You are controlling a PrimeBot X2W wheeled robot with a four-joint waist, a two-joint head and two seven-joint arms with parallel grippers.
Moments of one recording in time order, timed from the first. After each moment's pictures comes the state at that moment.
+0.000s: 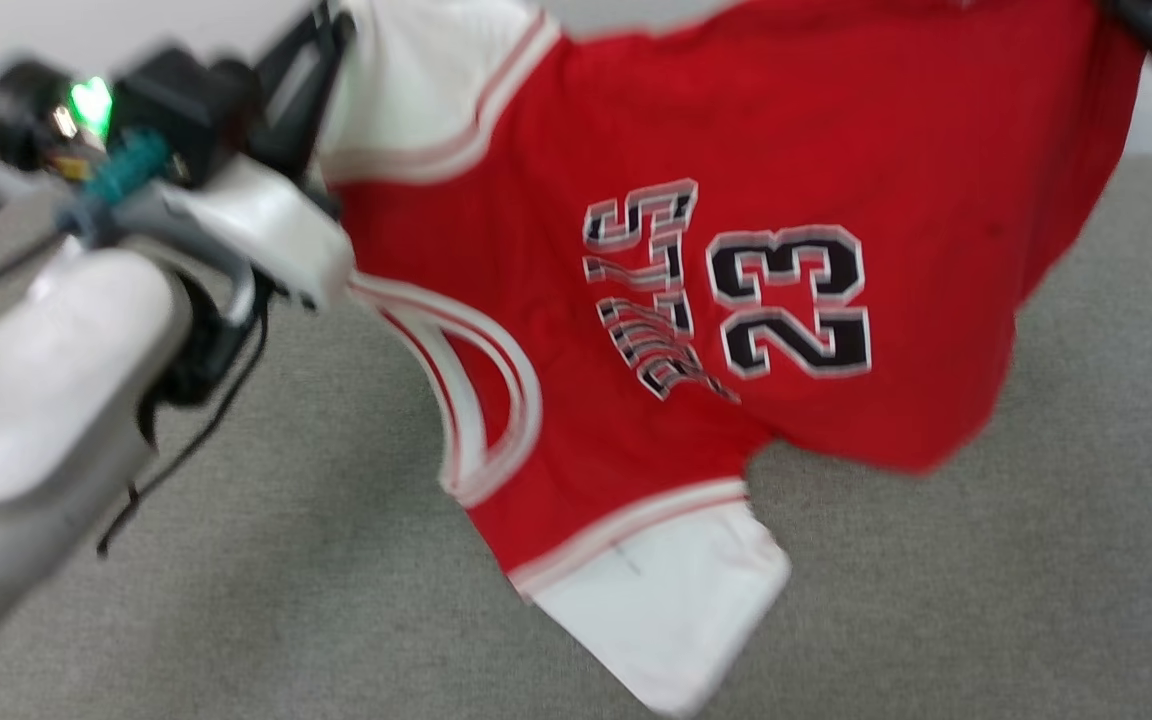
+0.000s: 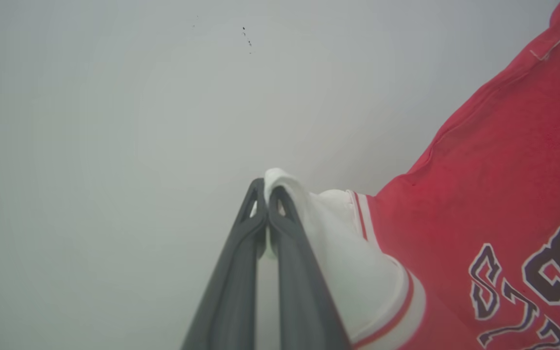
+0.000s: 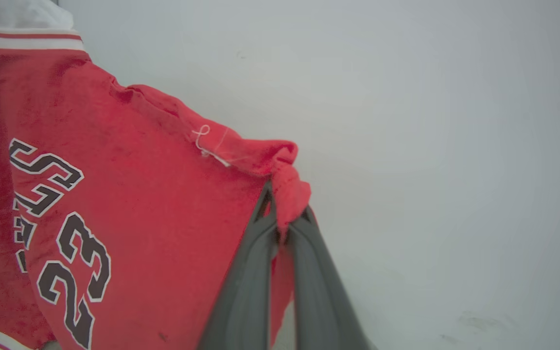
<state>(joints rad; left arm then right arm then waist) -0.98 0.71 -0.90 0.12 -0.70 0.21 -0.14 -1.10 -0.84 0.80 0.17 0.74 0.13 0.29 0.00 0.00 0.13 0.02</state>
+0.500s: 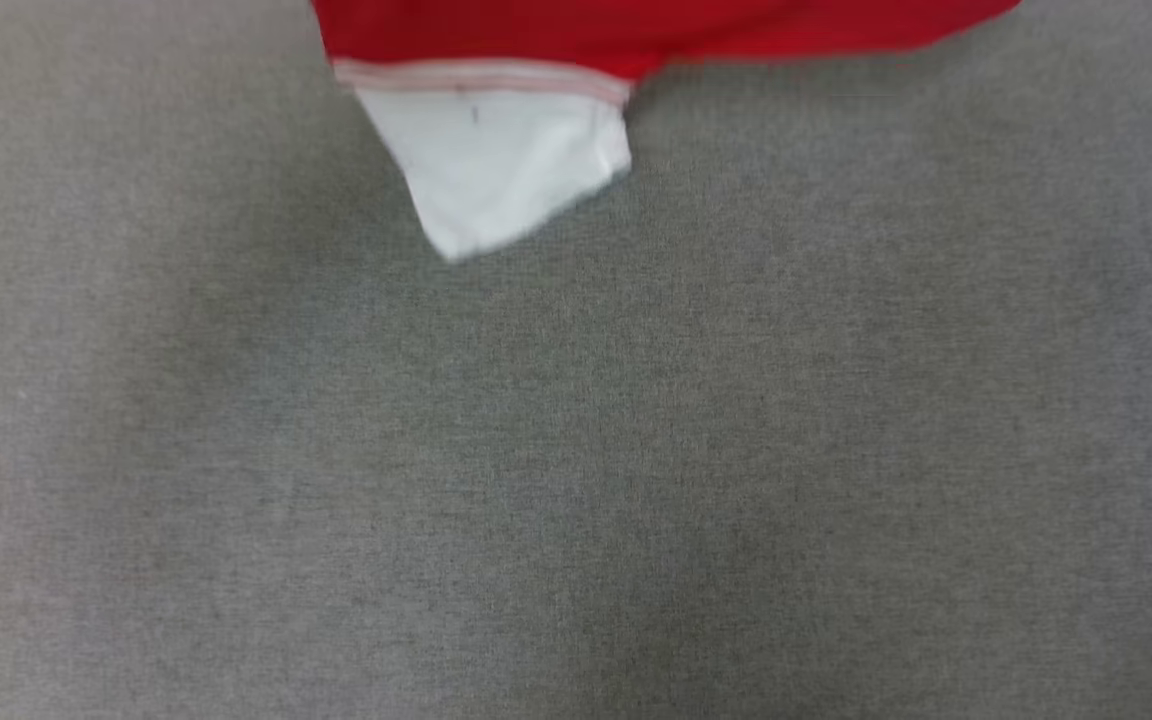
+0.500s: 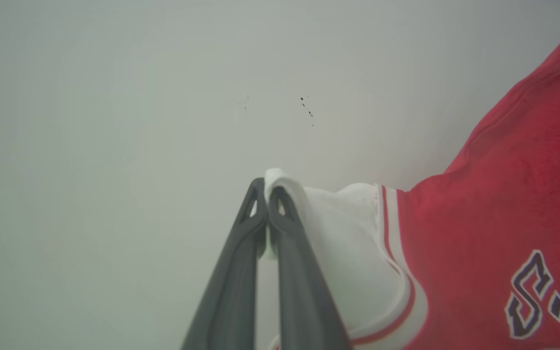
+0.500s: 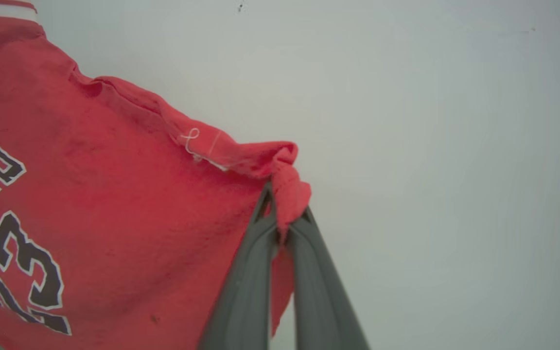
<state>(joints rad) -1.60 0.65 -0.83 0.35 -0.56 0.08 -0.08 -1.58 -0.70 0.68 0.36 0.55 0.13 0.30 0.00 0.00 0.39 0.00</state>
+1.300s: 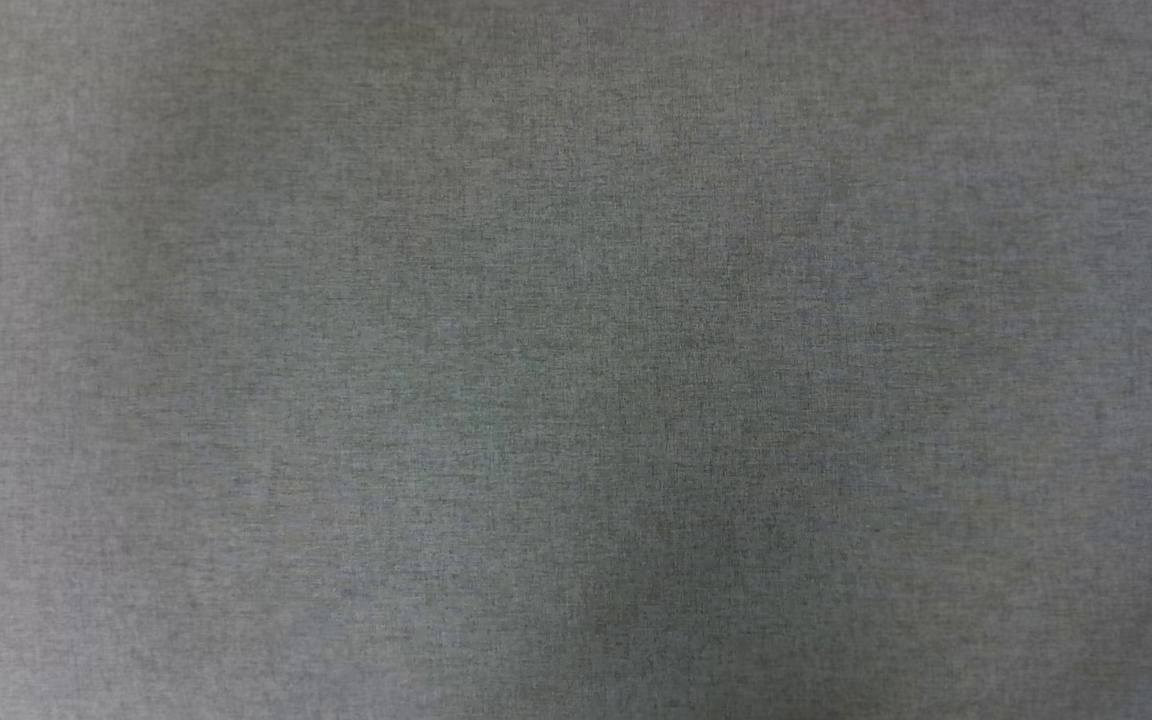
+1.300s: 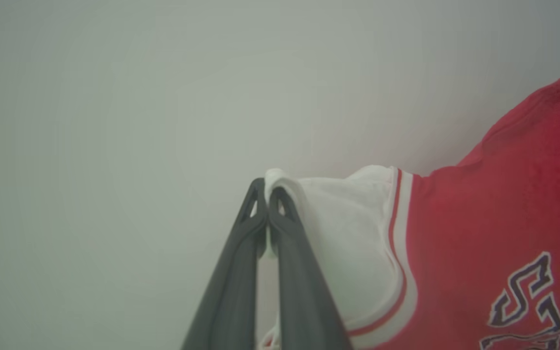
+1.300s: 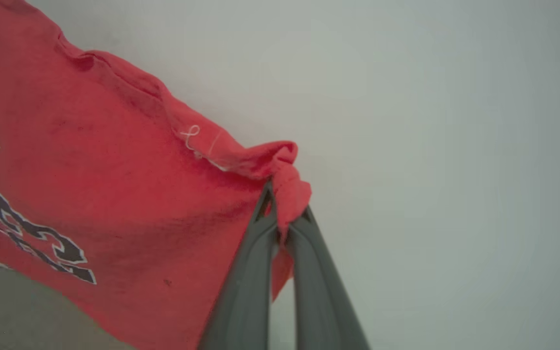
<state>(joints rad) -1.80 0.53 -0.84 0.73 -0.55 -0.05 -0.21 -1.73 -0.58 0.74 0.67 0.48 0.13 0.15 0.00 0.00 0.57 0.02</state>
